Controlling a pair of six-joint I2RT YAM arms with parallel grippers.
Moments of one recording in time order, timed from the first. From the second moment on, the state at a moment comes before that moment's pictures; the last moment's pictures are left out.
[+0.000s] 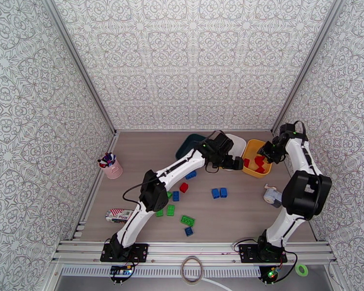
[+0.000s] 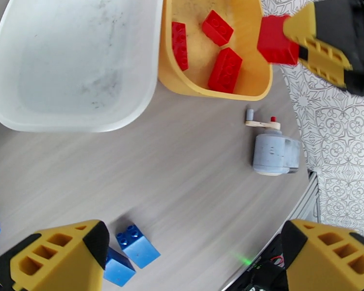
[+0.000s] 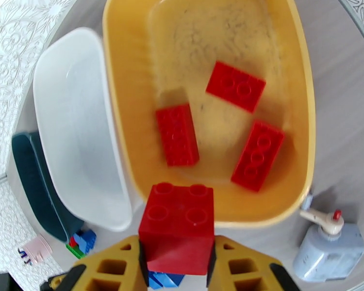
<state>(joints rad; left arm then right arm) -0.87 2.36 2.32 -0.87 0.29 -0.62 -0.27 1.89 1.70 -1.07 -0.33 0.49</state>
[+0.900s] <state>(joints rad) -0.71 1.88 1.64 -0.78 0.00 -0.65 -0.11 1.83 1.65 -1.04 -0.33 0.52</state>
